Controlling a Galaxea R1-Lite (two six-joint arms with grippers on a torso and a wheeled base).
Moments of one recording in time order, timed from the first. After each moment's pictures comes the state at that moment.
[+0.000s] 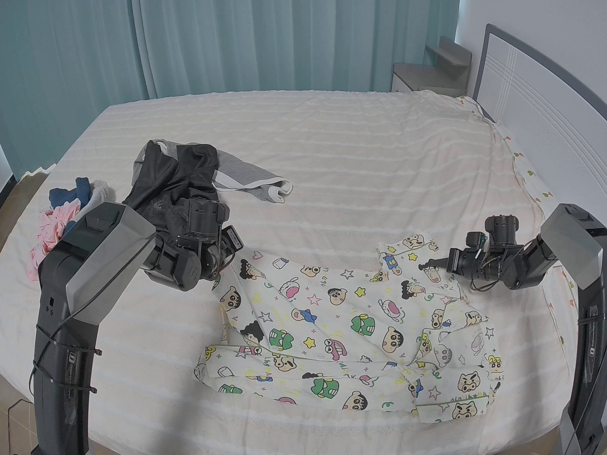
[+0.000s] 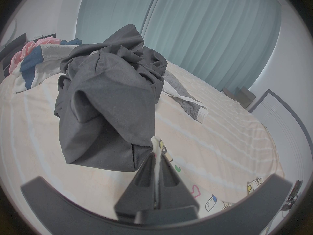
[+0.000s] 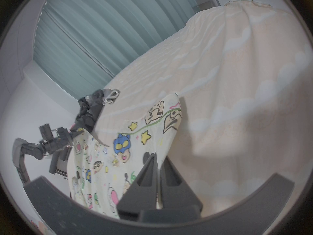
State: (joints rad) left arm -0.27 2.48 -1.52 -0.48 0.28 -0.63; right arm -0.01 2.46 -1.28 -0.60 0.53 0.28
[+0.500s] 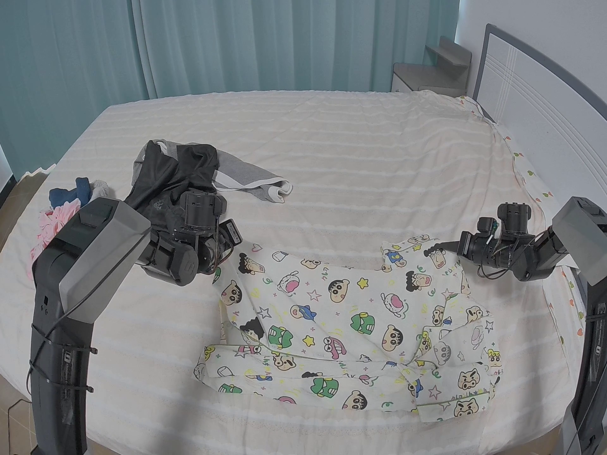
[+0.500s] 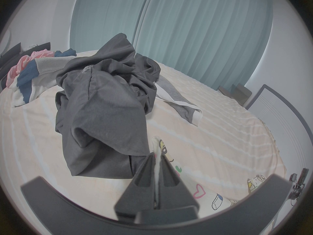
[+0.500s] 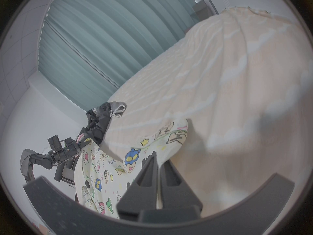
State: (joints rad) left arm -0.27 2.45 -1.53 -0.48 0.28 -0.55; right arm -0.05 2.40 -1.28 -0.64 0.59 0.35
